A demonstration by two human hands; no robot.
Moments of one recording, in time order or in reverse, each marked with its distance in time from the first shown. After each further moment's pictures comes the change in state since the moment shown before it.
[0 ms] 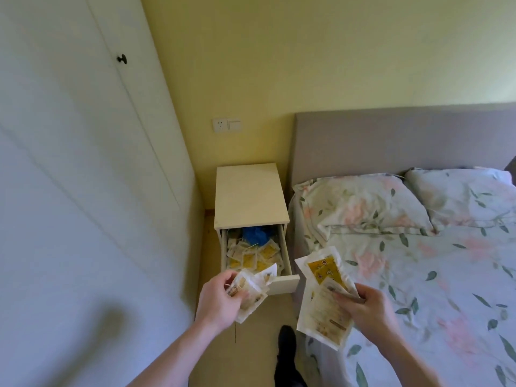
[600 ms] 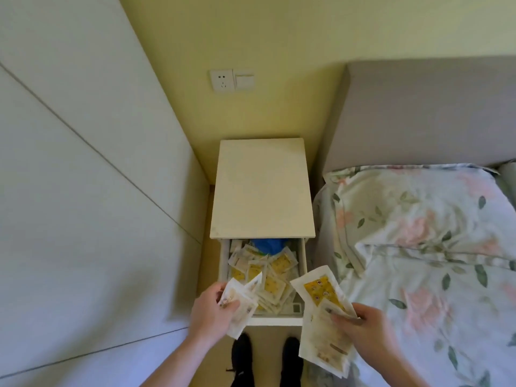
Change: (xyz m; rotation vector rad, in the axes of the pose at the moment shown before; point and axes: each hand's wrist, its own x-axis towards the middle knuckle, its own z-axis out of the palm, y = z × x) left_hand 0.295 -0.091 0.056 0.019 -0.033 -0.435; right_hand 0.330 0.000 0.097 -0.211 -0.212 0.304
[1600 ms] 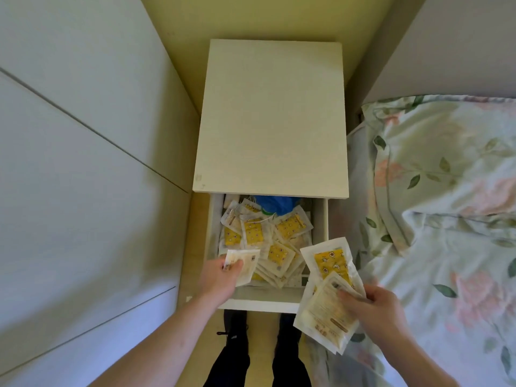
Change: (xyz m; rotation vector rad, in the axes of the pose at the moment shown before) left_hand 0.161 -0.107 0.105 -0.096 -0.127 -0.339; right_hand 0.161 0.060 0.095 0.097 -0.035 0.185
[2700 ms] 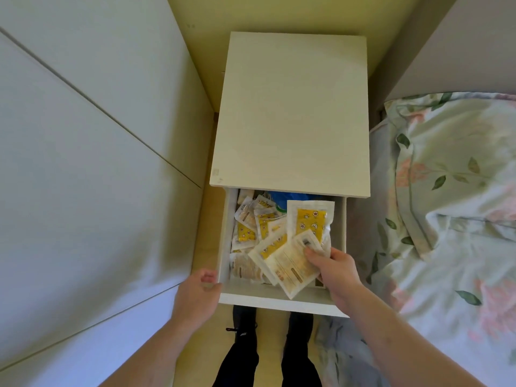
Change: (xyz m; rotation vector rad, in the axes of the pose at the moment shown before) left_hand -0.010 -0.068 -0.045 0.138 0.140 -0.019; right_hand 0.050 -0.036 0.095 0.213 -0.188 0.083
